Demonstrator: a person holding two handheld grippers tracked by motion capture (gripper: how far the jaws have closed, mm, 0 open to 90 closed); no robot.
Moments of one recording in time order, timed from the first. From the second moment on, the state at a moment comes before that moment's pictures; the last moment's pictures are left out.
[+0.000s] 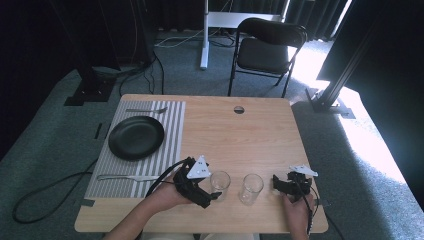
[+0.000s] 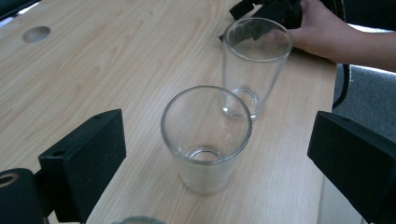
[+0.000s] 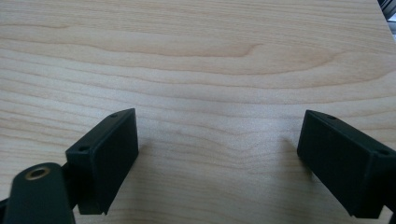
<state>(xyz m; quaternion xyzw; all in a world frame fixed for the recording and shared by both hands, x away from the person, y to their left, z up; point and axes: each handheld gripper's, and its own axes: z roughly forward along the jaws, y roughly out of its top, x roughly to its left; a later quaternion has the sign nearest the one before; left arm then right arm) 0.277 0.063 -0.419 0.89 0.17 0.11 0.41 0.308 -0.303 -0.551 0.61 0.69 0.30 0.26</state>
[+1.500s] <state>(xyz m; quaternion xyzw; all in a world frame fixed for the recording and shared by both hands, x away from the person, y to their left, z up) 0.293 -0.040 -0.434 0.93 0.11 0.08 0.34 0.308 -0.303 -0.551 0.61 0.69 0.30 0.26</state>
